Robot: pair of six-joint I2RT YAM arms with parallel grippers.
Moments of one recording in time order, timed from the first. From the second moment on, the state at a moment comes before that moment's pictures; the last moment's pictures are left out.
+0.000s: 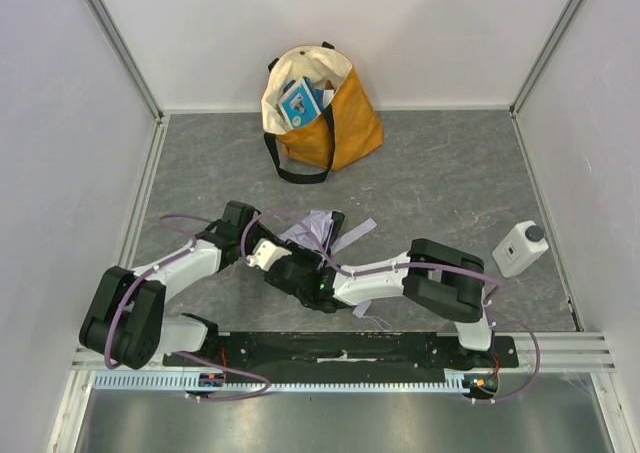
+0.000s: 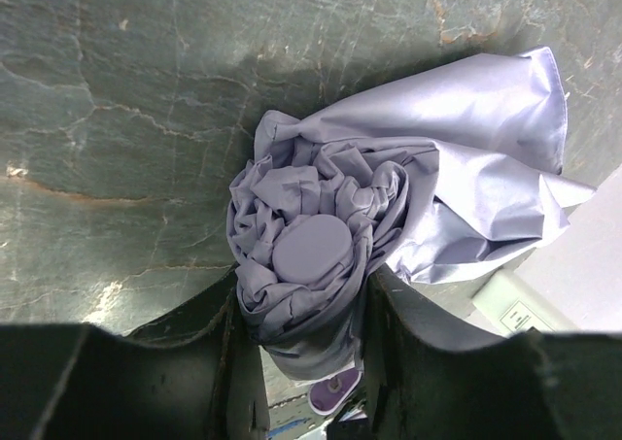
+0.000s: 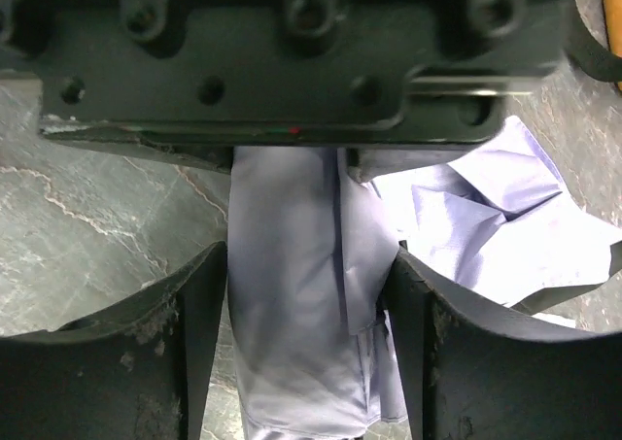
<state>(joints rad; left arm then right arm) -0.37 1.30 0.53 -0.21 0.19 -1.25 1.29 1.95 1.11 0.10 0.61 -0.10</state>
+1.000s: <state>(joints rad) -0.36 0.95 0.33 -0.16 0.13 -1.26 1.12 1.85 0.85 0.44 0.14 0.14</state>
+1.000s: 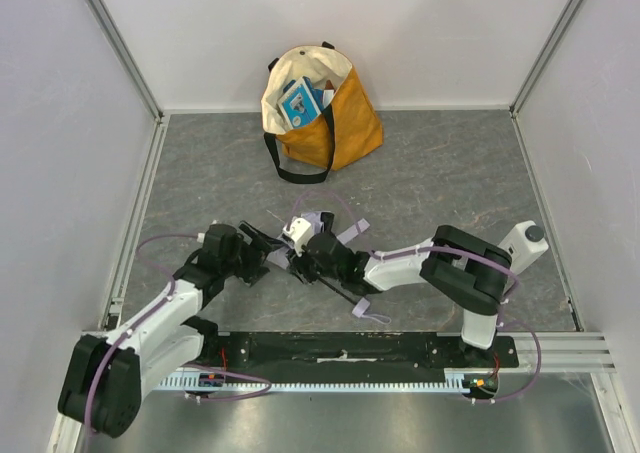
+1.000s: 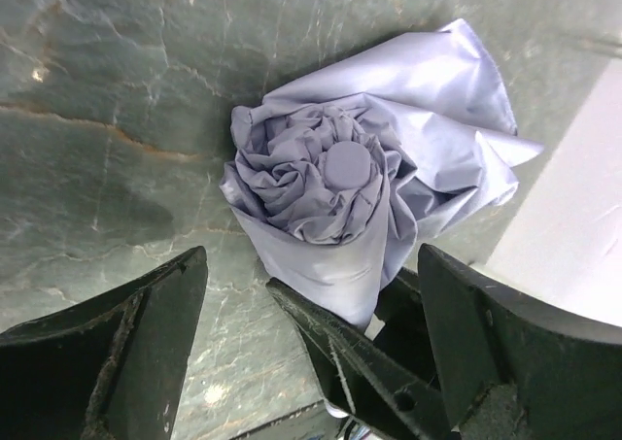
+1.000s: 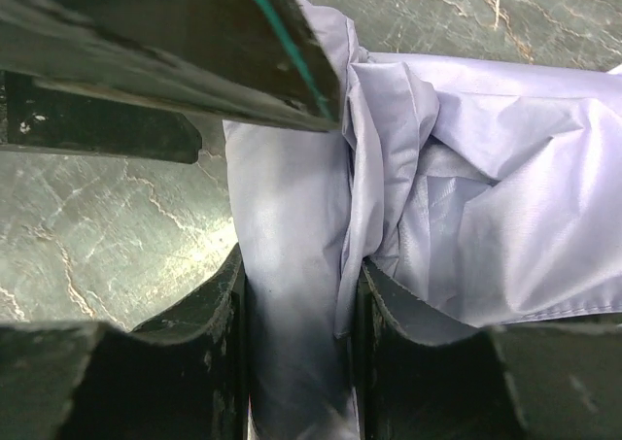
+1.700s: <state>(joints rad) -0.31 0.80 0.12 0.08 0.18 -1.25 0.76 2.09 1.01 0.55 -0.72 0.40</state>
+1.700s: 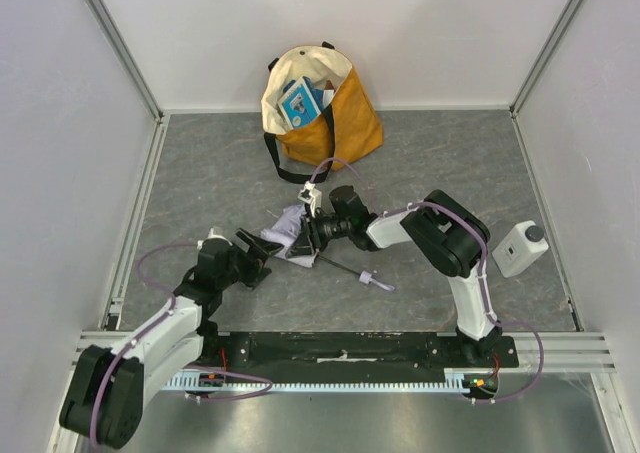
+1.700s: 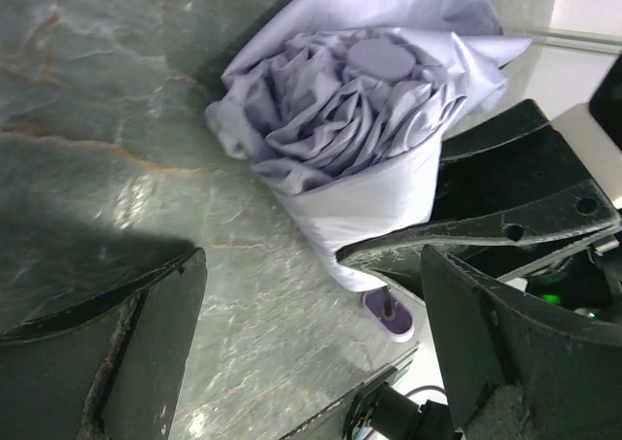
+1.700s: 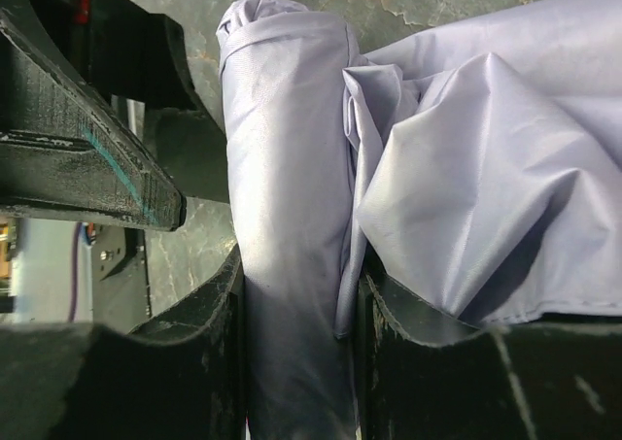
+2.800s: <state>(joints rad) -0.34 1.22 0.09 0.65 0.13 -1.32 0.69 2.25 1.10 0.65 -1.00 0.84</state>
